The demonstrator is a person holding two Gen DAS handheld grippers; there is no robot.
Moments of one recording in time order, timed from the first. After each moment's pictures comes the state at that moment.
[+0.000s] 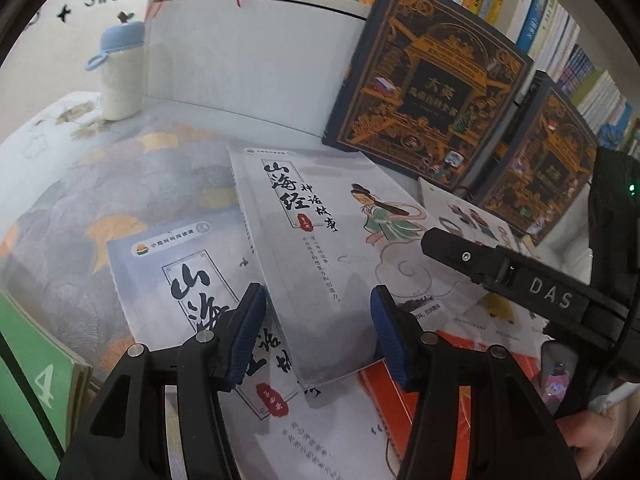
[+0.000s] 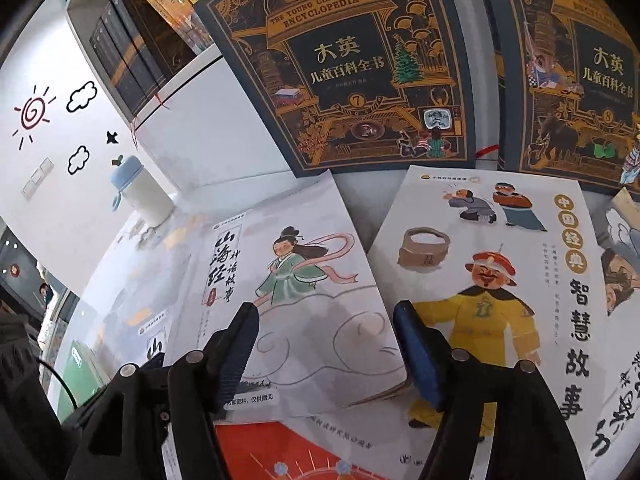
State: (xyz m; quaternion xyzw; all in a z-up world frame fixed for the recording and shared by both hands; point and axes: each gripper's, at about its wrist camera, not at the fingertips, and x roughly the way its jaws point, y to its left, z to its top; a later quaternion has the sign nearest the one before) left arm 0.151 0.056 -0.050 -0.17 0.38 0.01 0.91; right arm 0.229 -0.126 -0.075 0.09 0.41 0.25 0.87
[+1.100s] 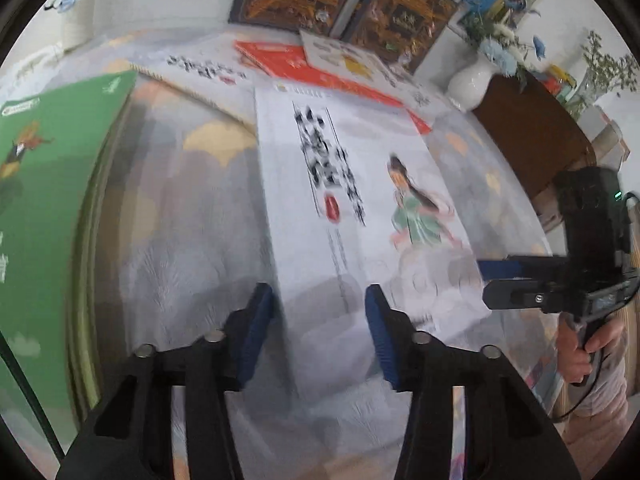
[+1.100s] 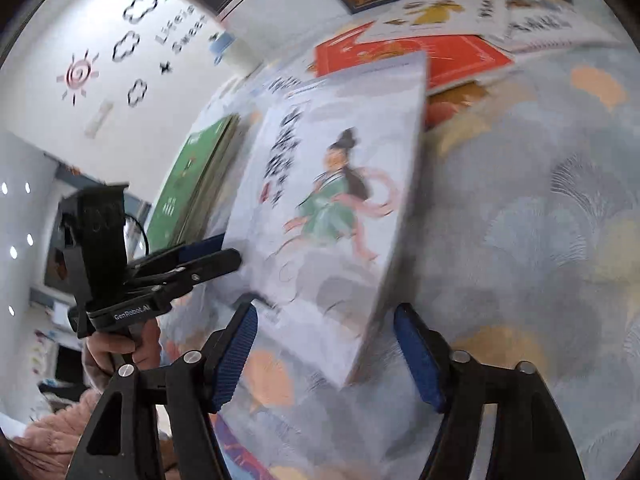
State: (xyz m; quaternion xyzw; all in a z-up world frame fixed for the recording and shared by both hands) left arm -0.042 0.050 -0.062 -0.10 0.50 -0.19 0.84; right arm -0.037 -0.227 -0.100 0.15 0.55 0.36 0.74
